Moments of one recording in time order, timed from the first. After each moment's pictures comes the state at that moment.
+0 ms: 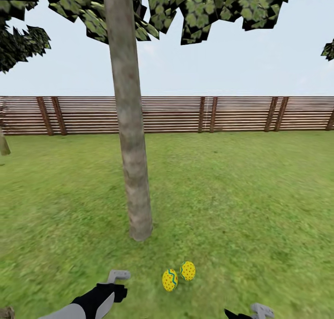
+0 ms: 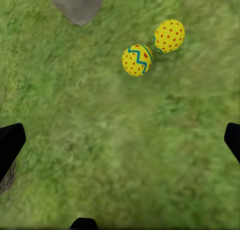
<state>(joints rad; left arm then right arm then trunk) -0.60 -0.02 -0.46 -0.15 0.41 0.20 0.18 -0.11 -0.11 -0.24 -0.75 -0.19 0.25 0.52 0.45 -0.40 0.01</state>
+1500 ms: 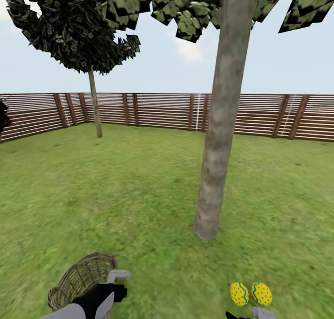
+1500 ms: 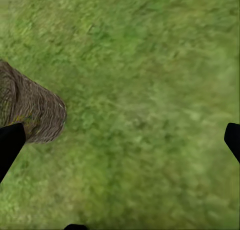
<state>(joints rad) -0.60 -0.02 -0.44 -0.15 0.42 0.20 0.18 -0.11 -0.11 -0.24 -0.69 -0.19 0.14 0.52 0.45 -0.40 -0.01</state>
